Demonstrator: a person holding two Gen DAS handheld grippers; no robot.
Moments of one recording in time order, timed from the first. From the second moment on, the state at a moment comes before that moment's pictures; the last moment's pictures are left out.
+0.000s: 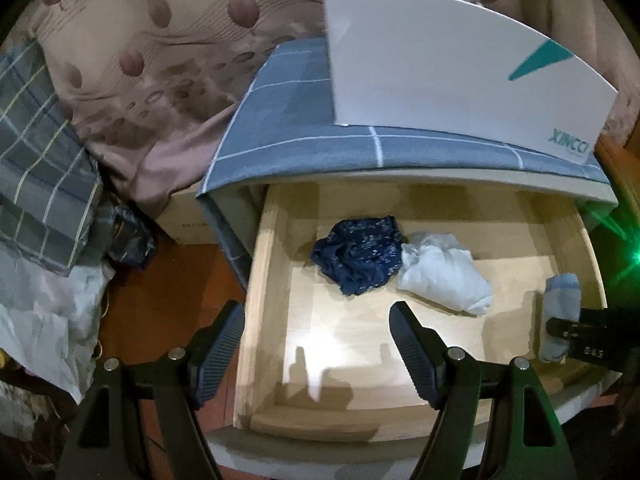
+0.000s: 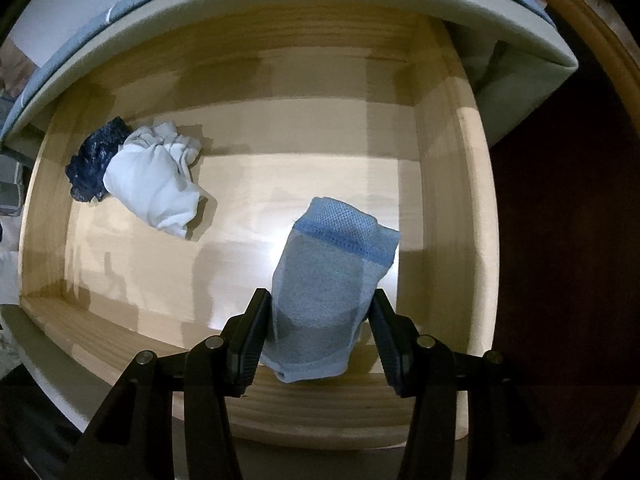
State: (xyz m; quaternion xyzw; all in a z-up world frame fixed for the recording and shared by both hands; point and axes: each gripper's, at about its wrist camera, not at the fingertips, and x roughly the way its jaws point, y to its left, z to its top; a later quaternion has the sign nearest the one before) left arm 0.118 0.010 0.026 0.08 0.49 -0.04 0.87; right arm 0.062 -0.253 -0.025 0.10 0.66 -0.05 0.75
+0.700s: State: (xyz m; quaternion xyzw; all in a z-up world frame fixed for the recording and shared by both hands) left arm 0.114 0.017 0.030 0.07 0.48 -0.03 0.88; right arm 0.049 -0.268 0.018 0.10 0.59 -0.04 0.80
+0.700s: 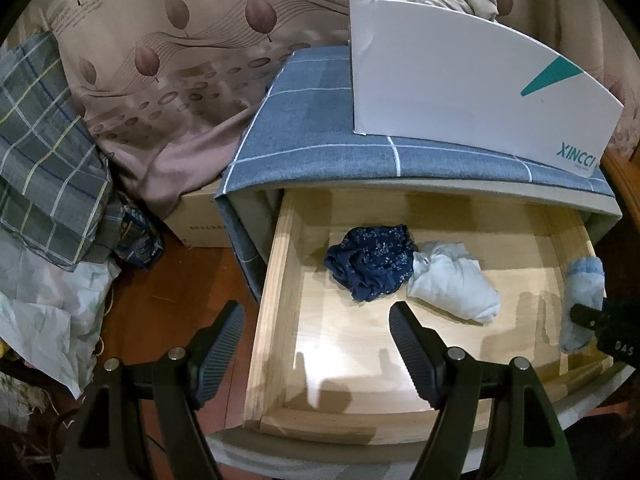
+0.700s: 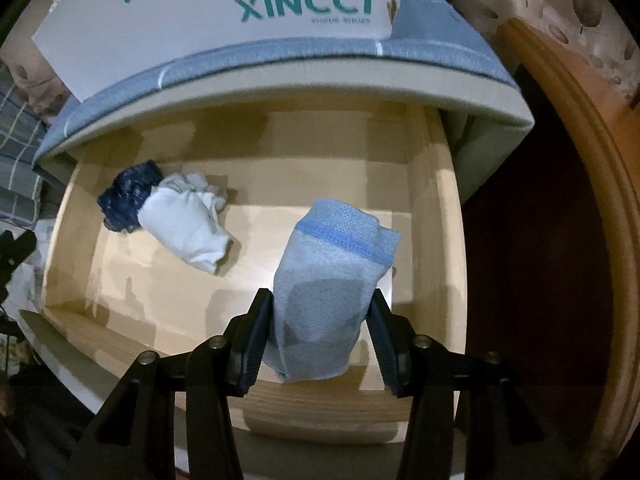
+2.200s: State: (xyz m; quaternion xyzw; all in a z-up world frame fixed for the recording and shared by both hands) left arm 0.115 0.031 0.033 0.03 0.47 -0.02 0.88; right arm 0.232 -0.276 0.164 0.02 0.49 -0.07 0.87
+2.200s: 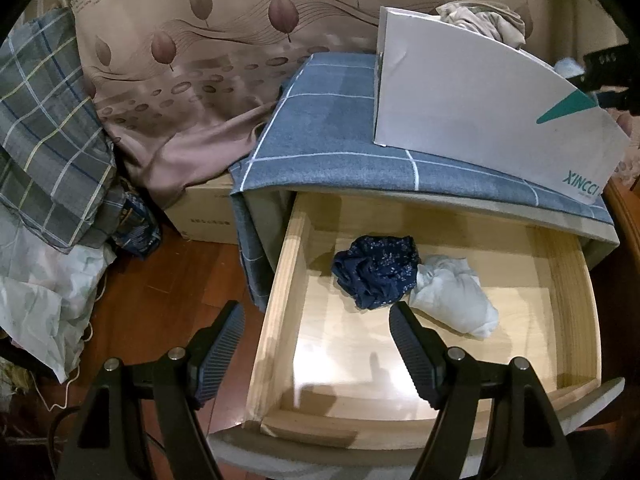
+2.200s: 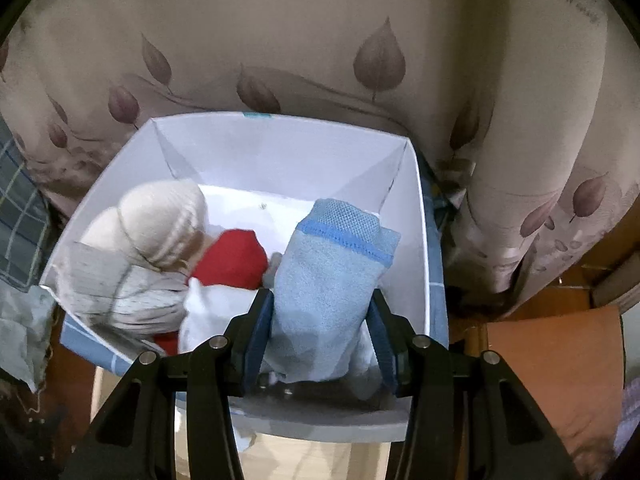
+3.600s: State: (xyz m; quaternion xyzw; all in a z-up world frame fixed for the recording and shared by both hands) left arm 0.097 0.050 0.029 0.06 0.53 -0.04 0.84; right arm 0.088 -0.247 0.133 0.00 0.49 0.04 0.87
